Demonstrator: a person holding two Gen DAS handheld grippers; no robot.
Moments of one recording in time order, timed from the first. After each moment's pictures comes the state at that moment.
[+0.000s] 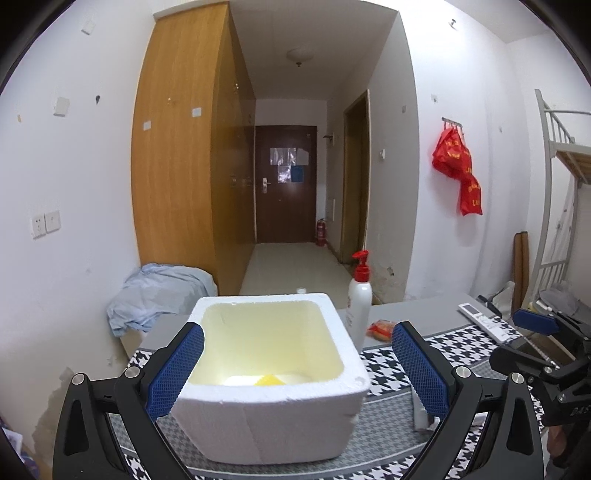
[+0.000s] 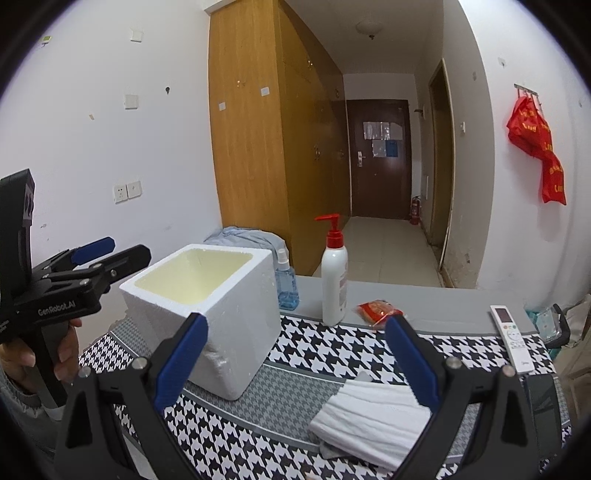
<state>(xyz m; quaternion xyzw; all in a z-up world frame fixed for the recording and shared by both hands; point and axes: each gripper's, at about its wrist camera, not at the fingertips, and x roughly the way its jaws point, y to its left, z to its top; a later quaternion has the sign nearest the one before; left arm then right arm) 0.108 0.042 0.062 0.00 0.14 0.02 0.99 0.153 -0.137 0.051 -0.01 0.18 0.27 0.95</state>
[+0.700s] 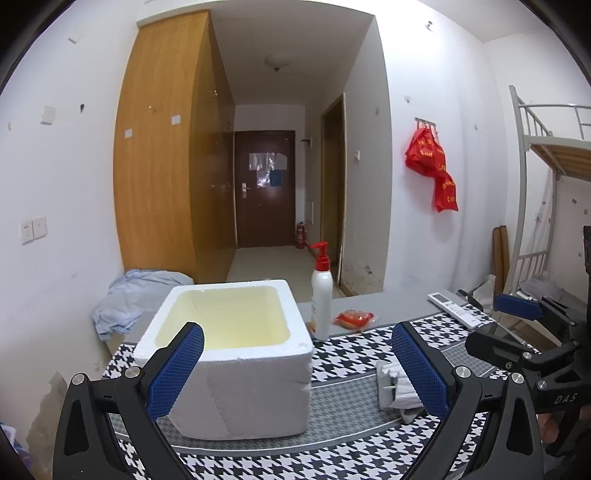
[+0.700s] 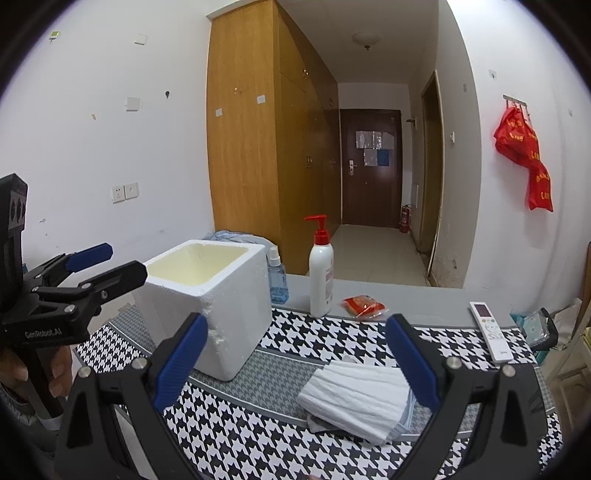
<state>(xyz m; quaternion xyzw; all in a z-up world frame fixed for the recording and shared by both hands) 0.076 0.009 0.052 0.01 0.13 -0.02 0.99 0.117 -0.157 0.042 -0.02 0.16 0.25 0.95</state>
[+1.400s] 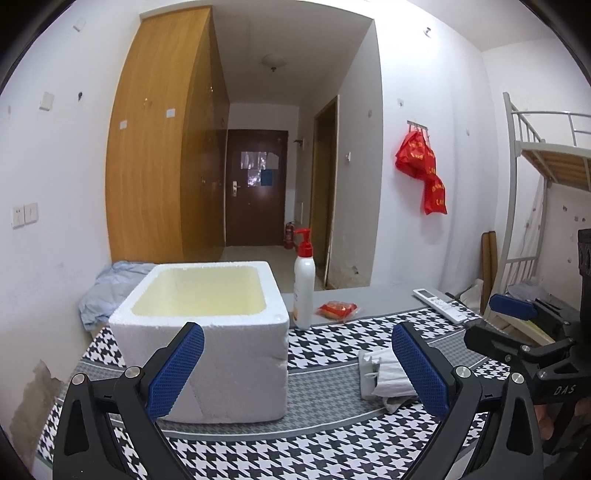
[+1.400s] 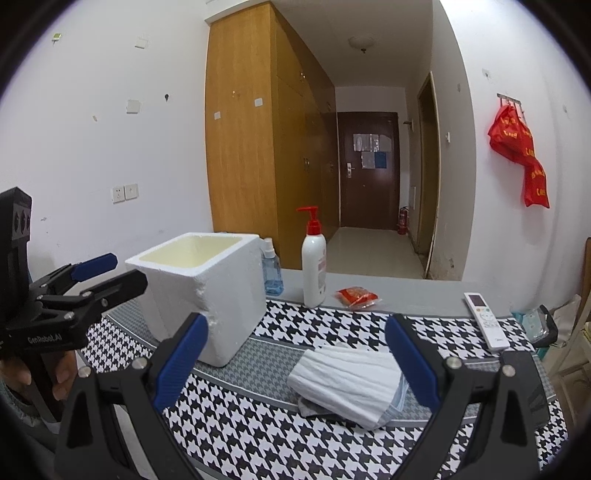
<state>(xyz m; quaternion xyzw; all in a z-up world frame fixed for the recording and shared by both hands) 0.067 0.001 0.022 -0.01 0.13 -0.04 0.99 0.107 -0.175 0.021 -0.02 0.16 0.25 0.96</state>
